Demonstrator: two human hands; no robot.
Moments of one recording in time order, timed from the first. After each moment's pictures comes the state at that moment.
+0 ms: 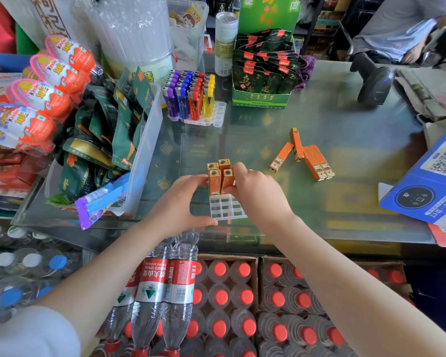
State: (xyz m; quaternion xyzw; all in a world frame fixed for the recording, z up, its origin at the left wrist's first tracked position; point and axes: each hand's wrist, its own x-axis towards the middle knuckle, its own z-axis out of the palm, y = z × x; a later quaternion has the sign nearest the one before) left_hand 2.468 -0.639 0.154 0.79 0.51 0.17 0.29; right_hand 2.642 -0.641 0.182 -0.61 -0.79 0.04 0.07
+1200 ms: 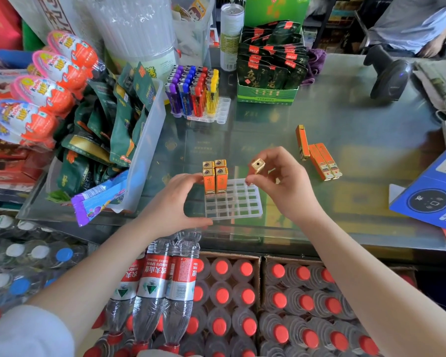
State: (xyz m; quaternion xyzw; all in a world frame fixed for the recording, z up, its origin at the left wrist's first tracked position) left_hand 2.460 -0.641 0.156 0.79 0.51 0.17 0.28; right_hand 2.686 -0.641 0.182 -0.51 -0.64 0.36 0.43
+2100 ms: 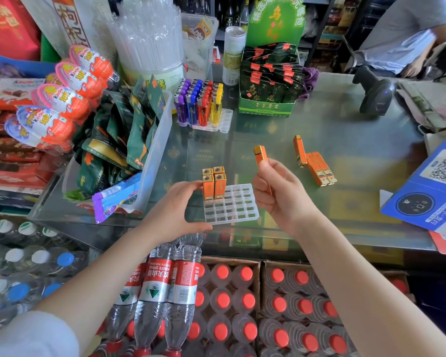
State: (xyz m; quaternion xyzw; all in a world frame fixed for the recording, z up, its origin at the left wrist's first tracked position) left_hand 2.450 -0.653 0.157 0.79 0.51 0.18 0.28; right_hand 2.666 -0.654 0.204 -0.43 -0.33 0.69 0.47
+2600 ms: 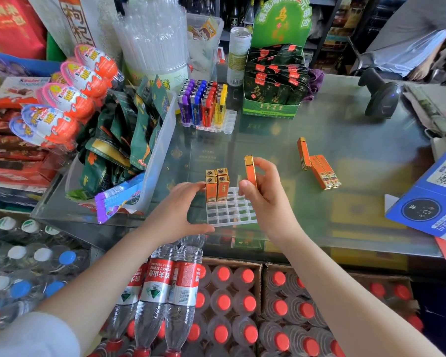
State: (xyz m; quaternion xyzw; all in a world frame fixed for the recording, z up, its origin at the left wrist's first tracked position) left_hand 2.449 -0.650 0.153 0.80 0.51 0.18 0.28; right_hand 2.643 -0.665 0.186 -0.49 -0.61 0.43 0.45
